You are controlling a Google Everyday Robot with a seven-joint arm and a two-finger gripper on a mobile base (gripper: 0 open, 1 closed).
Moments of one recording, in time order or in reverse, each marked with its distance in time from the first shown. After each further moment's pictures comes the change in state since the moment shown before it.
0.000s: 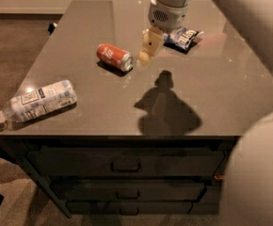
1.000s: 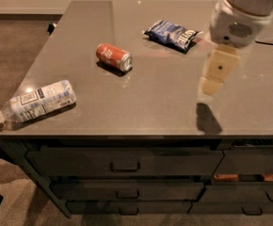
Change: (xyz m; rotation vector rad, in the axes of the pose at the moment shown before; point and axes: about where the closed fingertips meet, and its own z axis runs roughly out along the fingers) arm 0.136 0.065 -0.076 0.006 0.001 -0.257
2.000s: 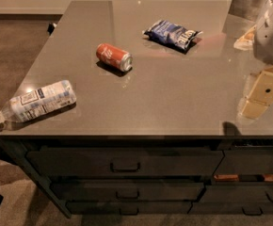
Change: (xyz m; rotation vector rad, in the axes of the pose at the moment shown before) arm 0.057 0.036 -0.026 0.070 -0.019 -0.060
